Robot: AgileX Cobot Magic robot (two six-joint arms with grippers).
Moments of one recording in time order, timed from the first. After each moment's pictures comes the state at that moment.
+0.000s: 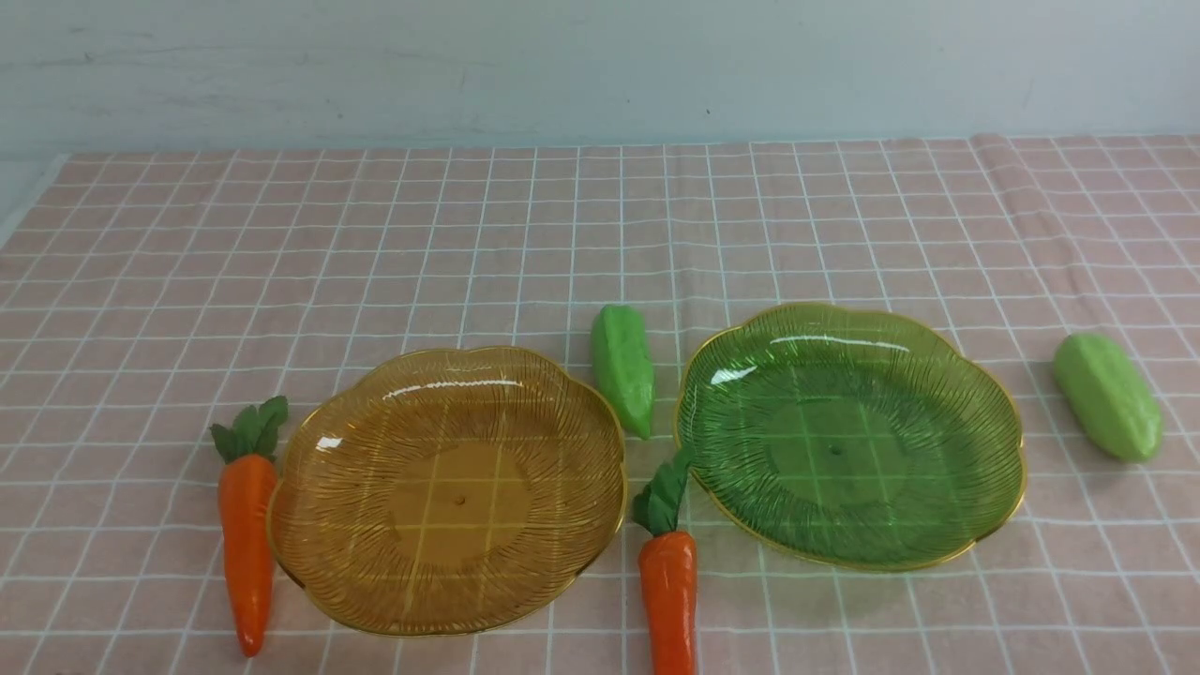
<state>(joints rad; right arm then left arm) -0.04 -0.01 0.03 0.00 0.39 0.02 -0.05 -0.01 0.03 -0.02 0.38 0.00</state>
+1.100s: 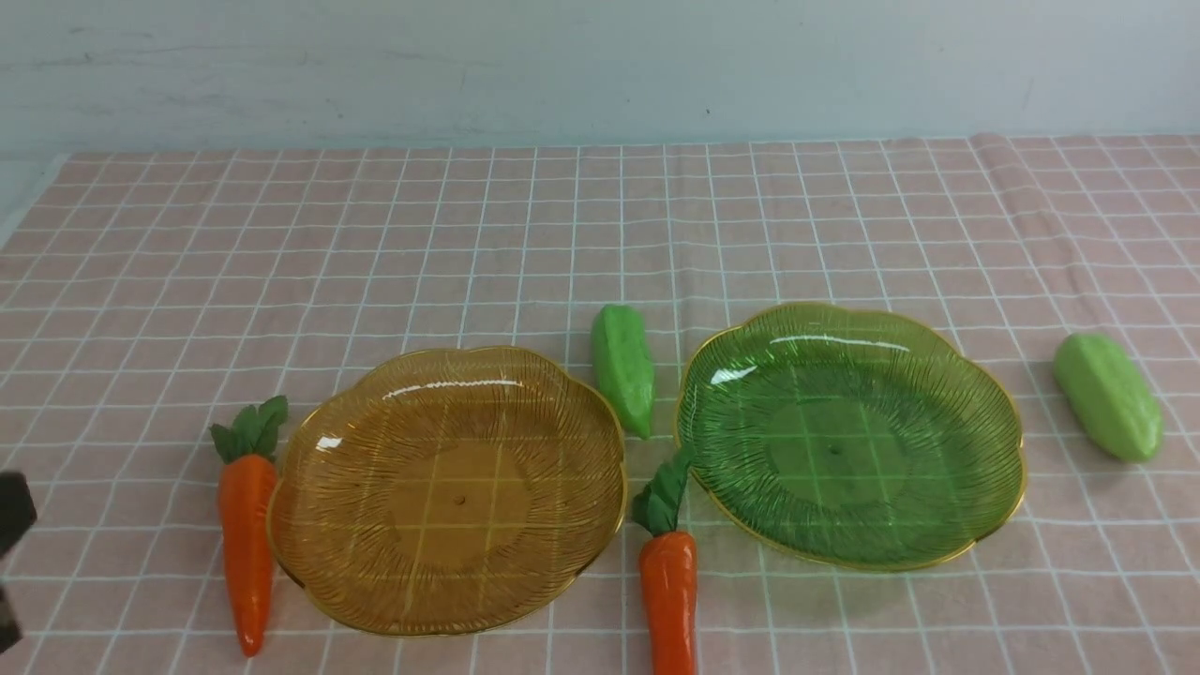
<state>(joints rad) -0.04 -0.01 0.03 0.52 0.03 0.27 -0.05 0.40 -0.62 -0.26 0.68 -0.04</state>
